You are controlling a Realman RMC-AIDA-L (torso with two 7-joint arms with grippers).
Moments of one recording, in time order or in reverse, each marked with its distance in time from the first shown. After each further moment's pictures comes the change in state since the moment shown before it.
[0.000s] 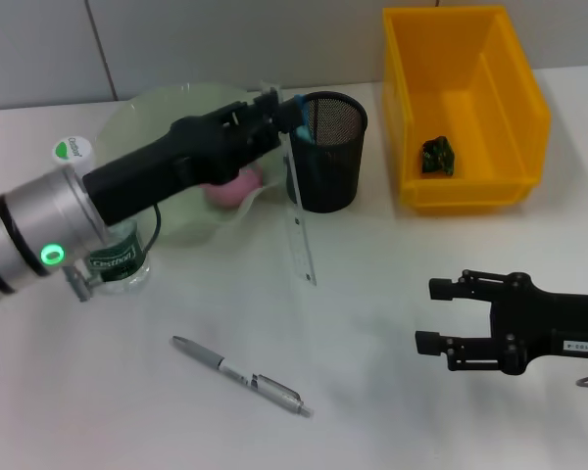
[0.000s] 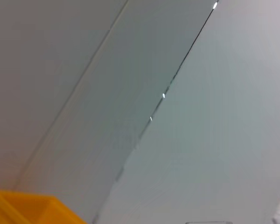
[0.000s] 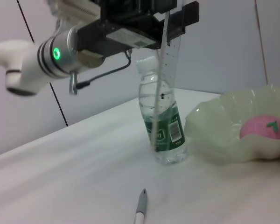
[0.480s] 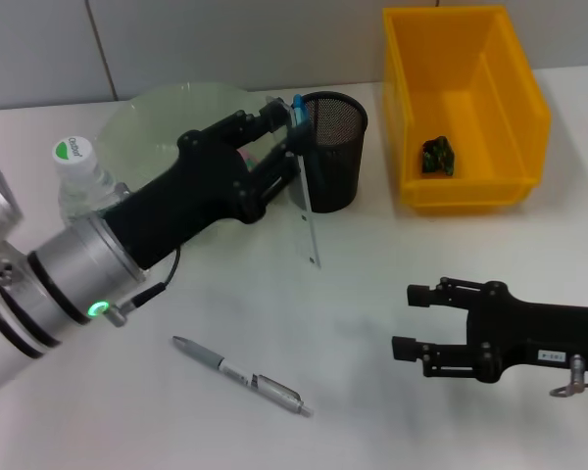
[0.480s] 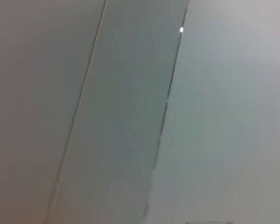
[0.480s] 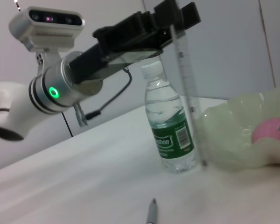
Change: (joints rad) left arm 0.093 -0.001 0.602 -0.112 -0.782 -0.074 0.751; right arm 0.014 0.028 0.009 0.071 0.012 0.017 -0.046
